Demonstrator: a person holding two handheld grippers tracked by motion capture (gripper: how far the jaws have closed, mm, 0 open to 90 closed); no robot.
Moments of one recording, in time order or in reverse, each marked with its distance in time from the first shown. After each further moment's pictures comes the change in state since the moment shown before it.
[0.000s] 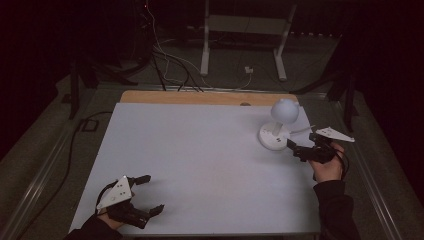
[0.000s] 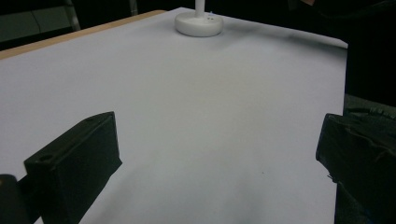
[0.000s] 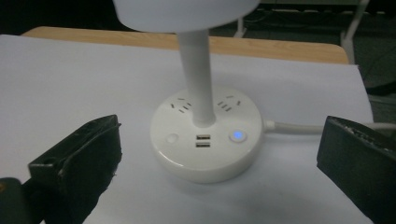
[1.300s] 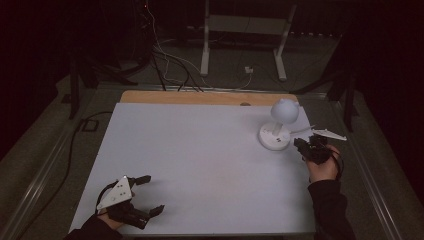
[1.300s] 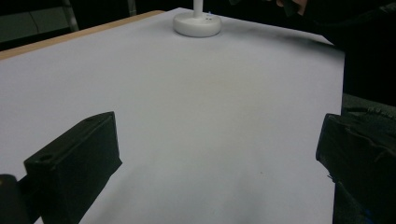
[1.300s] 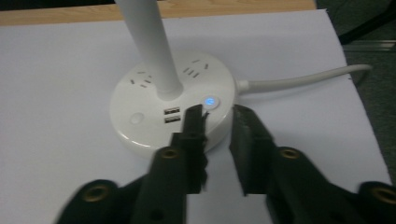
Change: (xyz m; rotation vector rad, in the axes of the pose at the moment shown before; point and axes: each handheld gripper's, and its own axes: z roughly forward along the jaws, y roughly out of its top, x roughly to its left) left arm 0.000 0.000 0.000 -0.002 -0.005 0.004; right arm 0.002 -0.008 0.016 0.129 -0.166 0.120
